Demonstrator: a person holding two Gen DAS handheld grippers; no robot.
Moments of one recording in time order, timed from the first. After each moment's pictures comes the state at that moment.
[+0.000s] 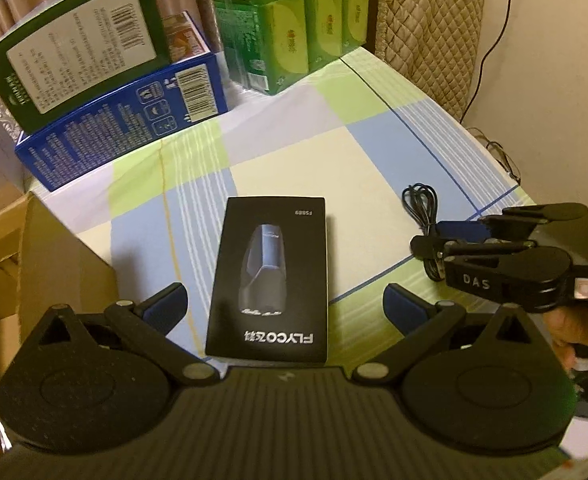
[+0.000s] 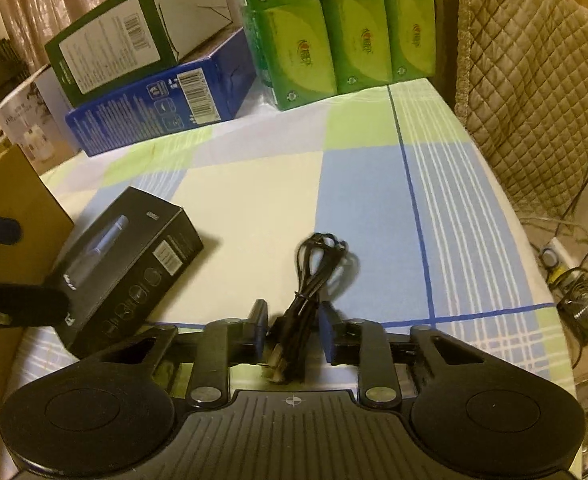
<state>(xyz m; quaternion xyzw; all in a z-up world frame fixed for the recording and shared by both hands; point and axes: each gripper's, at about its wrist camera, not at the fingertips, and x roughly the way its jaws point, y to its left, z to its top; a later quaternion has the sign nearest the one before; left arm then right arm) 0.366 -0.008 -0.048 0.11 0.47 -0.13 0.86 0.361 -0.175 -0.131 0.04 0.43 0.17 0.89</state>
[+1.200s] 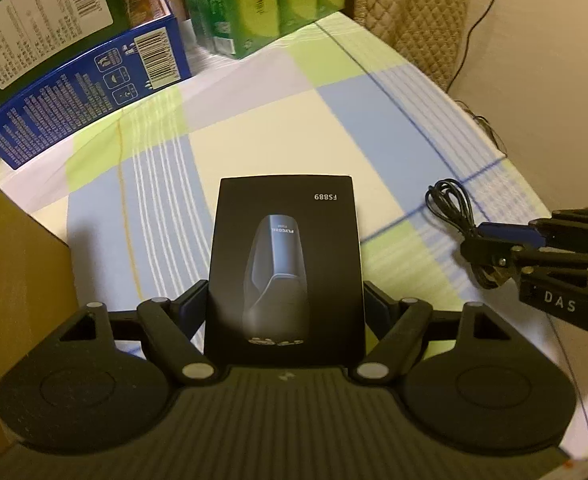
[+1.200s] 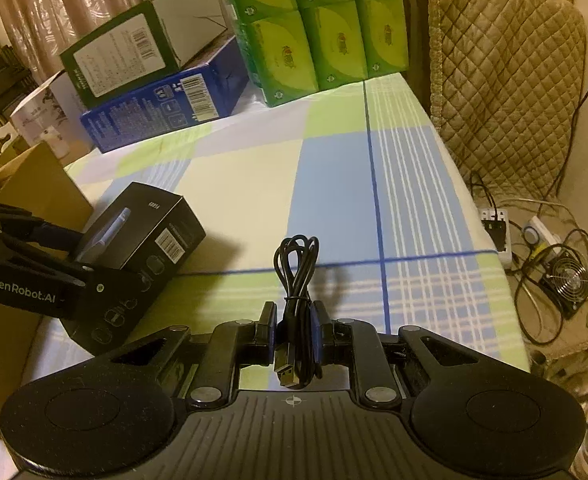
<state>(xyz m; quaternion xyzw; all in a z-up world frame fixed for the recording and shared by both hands) 0.364 -0.028 -0.064 0.10 0.51 -0.15 0.84 0.307 -0.208 -0.101 0.04 0.43 0.17 0.88</state>
